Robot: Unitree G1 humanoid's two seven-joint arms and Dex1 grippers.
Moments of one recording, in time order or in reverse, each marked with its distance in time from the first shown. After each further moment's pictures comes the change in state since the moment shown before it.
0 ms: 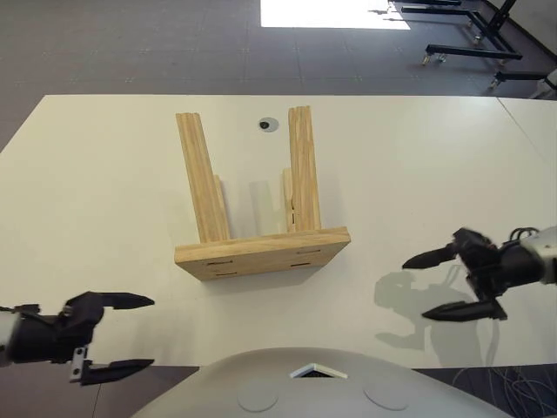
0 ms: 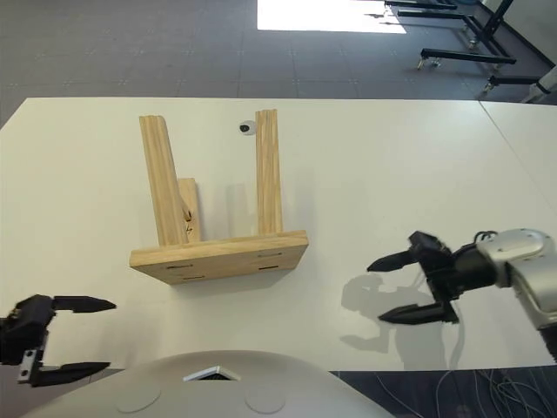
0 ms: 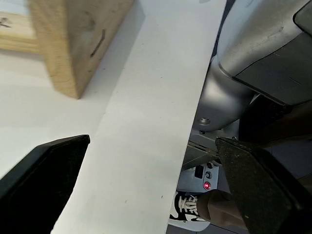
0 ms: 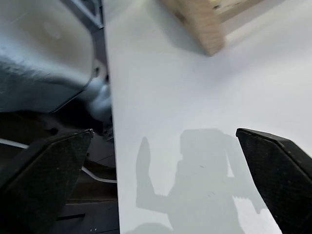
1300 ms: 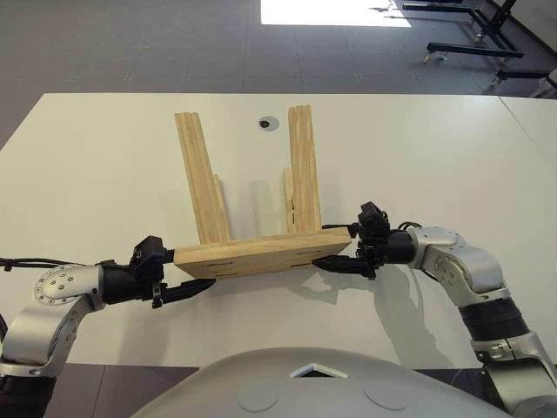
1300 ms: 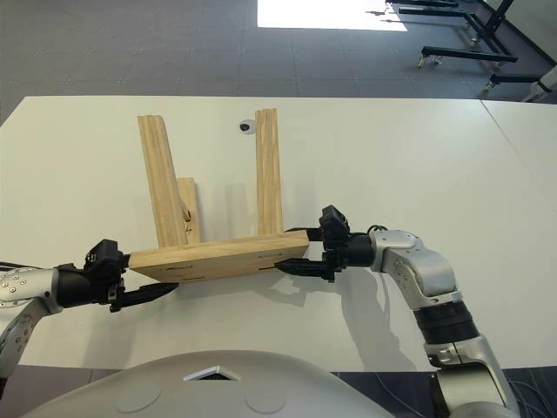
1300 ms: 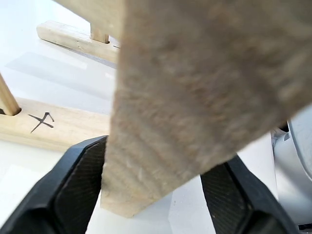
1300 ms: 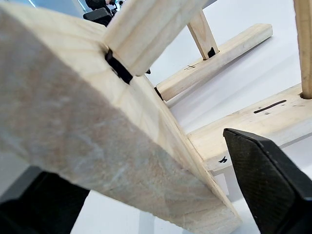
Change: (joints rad) left arm -0.357 -0.075 -0.291 0.098 -0.111 0.147 0.292; right arm -0.231 0.535 0.100 0.016 0.033 0.192 -0.361
